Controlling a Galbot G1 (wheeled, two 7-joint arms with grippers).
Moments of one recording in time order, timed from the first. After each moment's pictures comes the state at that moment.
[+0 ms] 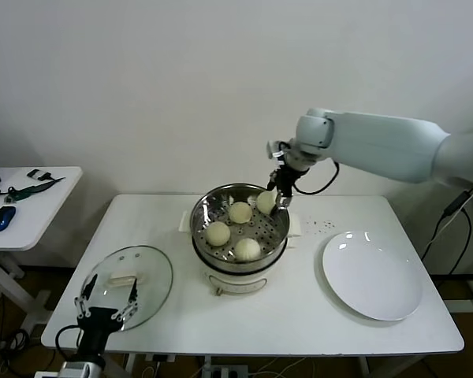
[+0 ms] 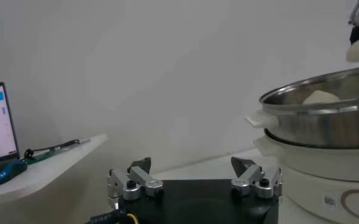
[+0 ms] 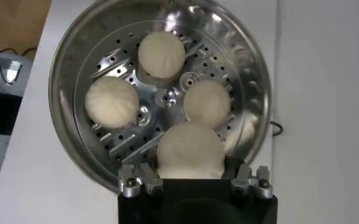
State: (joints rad) left arm 1.75 -1.42 -0.71 -2.09 0.04 -0.06 0.01; right arm 0.74 1.19 -1.65 1.09 0.82 -0.32 -0.93
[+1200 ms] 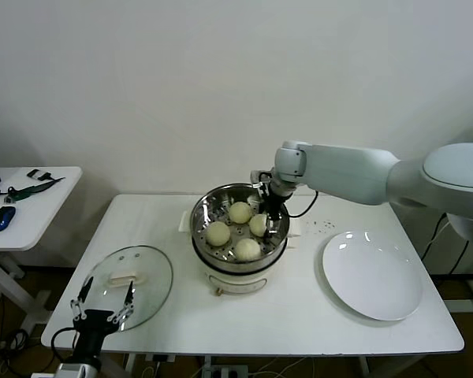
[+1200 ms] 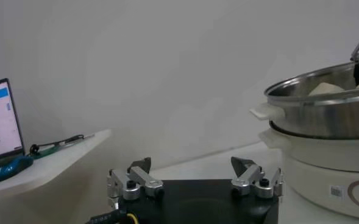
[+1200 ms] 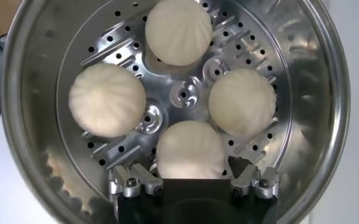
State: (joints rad) left arm 1.76 -1.41 -0.73 -2.08 0.03 -0.06 0.00; right arm 0.62 1.26 -1.64 1.01 0.76 -0.34 -0.92
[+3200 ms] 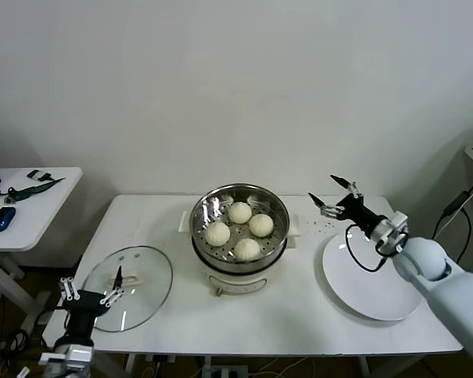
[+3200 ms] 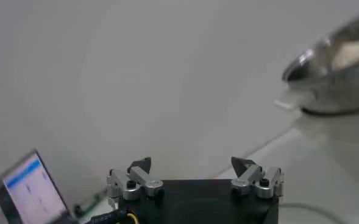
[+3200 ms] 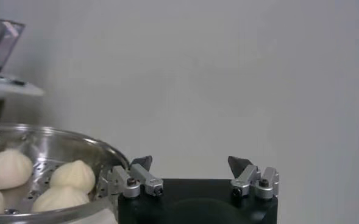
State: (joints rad) left arm 1.67 -1.44 -0.78 -2.09 0.47 -0.03 0.02; right arm -0.80 0.68 0.06 1.53 0.66 0.18 -0.23
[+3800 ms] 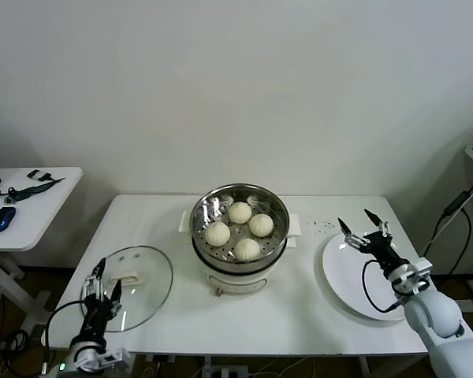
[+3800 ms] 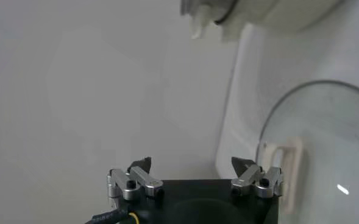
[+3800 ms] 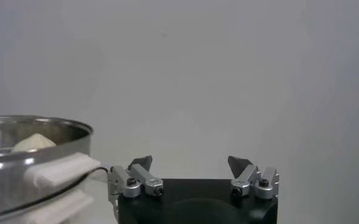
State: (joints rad) left arm 1.61 -1.43 -0.72 -1.97 1.23 0.03 0.00; right arm -1.17 0.91 0.47 1.57 0.55 0.13 -0.21
